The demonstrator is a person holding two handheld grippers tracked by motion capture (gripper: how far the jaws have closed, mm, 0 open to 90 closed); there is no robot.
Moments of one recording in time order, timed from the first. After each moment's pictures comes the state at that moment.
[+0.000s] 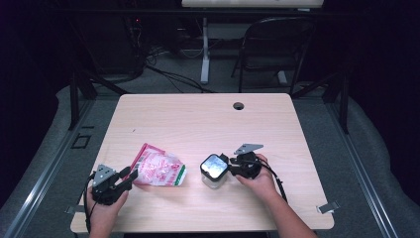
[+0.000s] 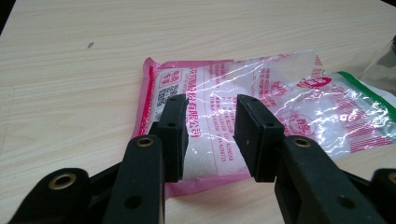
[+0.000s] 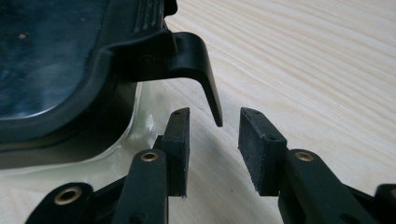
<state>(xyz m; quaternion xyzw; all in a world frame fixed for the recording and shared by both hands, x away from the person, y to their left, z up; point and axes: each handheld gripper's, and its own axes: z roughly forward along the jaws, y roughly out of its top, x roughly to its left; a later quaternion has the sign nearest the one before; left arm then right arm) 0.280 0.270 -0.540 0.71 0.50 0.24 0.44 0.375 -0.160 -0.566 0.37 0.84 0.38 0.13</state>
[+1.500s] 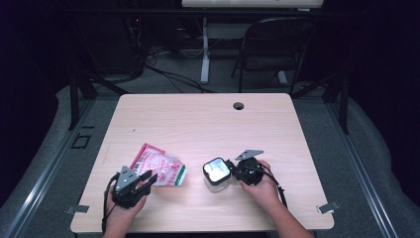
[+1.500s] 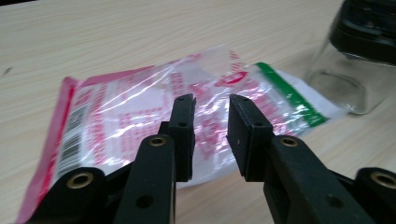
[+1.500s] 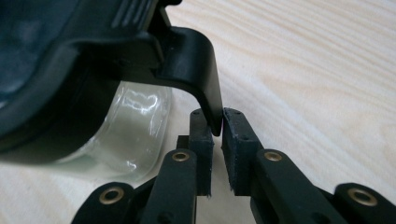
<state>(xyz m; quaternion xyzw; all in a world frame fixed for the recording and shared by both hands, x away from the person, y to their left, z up) 0.274 0.210 -0.536 0.76 0.42 0.23 0.44 0.352 -0.162 -0.565 0.41 0.84 0.33 0.14</state>
